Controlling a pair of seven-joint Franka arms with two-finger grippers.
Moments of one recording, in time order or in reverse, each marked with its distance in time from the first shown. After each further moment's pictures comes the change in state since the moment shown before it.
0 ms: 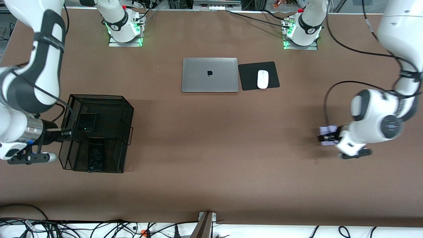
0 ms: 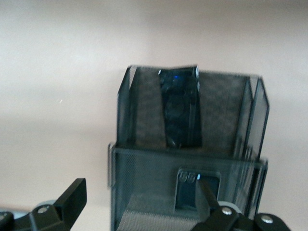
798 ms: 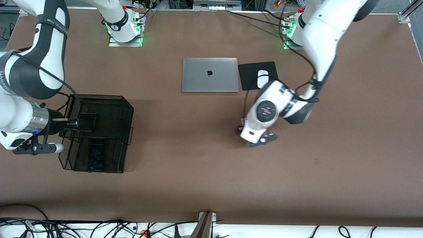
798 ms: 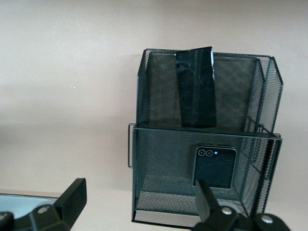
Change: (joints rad) left arm -0.543 0.199 0.008 0.238 -0.001 0.000 -0.613; right arm 0.068 -0.034 0.000 -0.003 -0.041 -0.042 0.087
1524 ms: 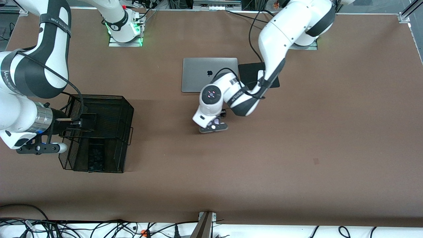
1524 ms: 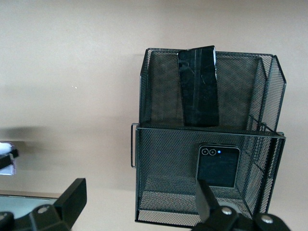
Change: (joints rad) left arm -0.281 0.219 0.017 0.294 0.000 0.039 -0.028; right arm 0.004 0.000 0.000 0.000 -0.001 0.000 0.009
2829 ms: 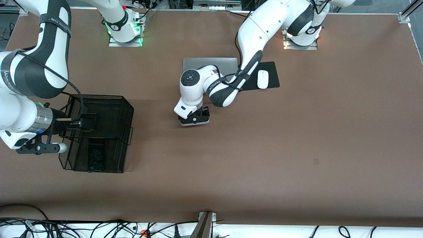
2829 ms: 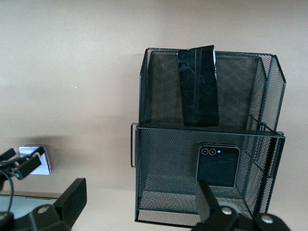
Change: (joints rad) left arm -0.202 0.098 0.203 0.192 -0.003 0.070 -0.121; right arm 0.000 0.000 0.000 0.000 -0.001 -0.001 0.001
